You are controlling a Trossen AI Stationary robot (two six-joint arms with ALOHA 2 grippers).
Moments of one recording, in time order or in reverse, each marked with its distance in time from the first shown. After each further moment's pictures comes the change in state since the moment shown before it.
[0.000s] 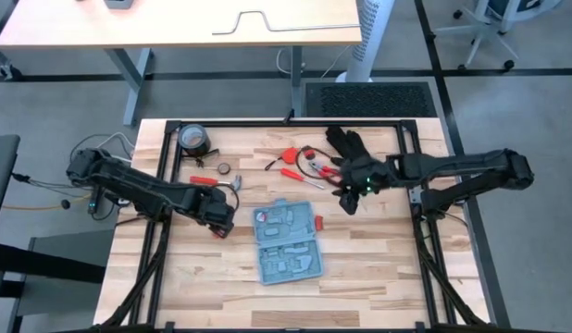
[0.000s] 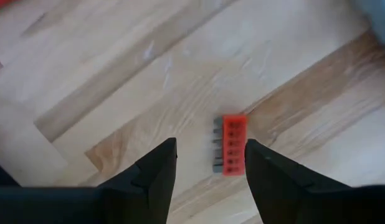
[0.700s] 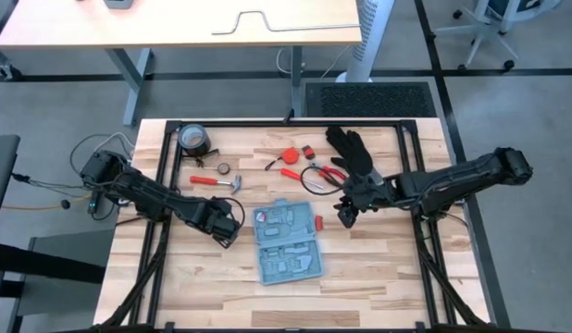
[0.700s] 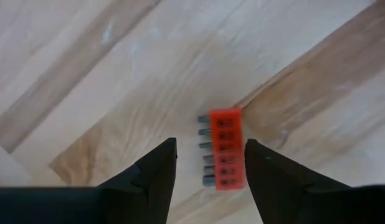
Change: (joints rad) left arm -0.088 0.165 -0.032 0.126 -0.013 -0.025; right arm 0.165 0.000 -0.199 0.155 0.135 0.320
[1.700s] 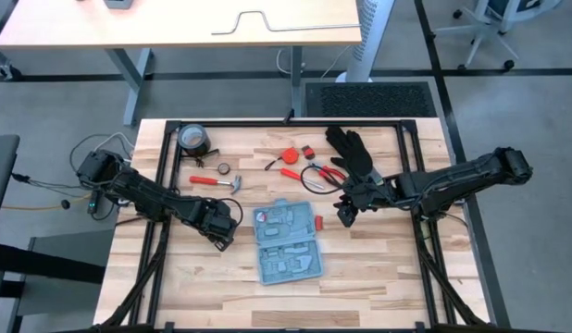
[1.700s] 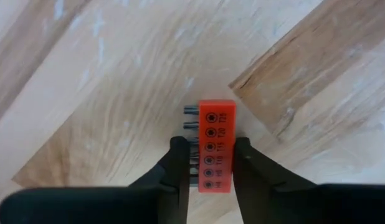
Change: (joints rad) left arm 0.003 -0.037 -0.087 0.102 0.097 0.095; right arm 0.001 0.000 0.000 -0.002 0.029 0.004
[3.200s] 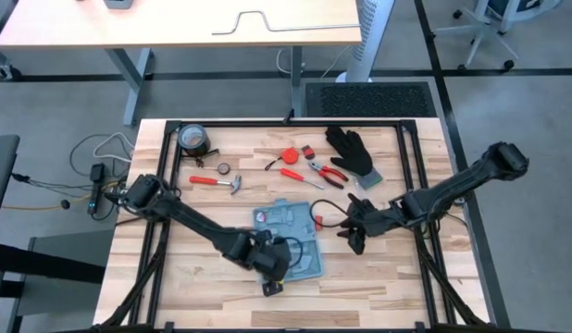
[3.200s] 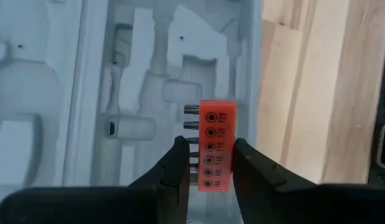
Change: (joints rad) left arm -0.137 0.494 0.737 0.179 -0.118 0.450; right arm 0.247 -0.011 -0.165 0.247 -0.030 0.091
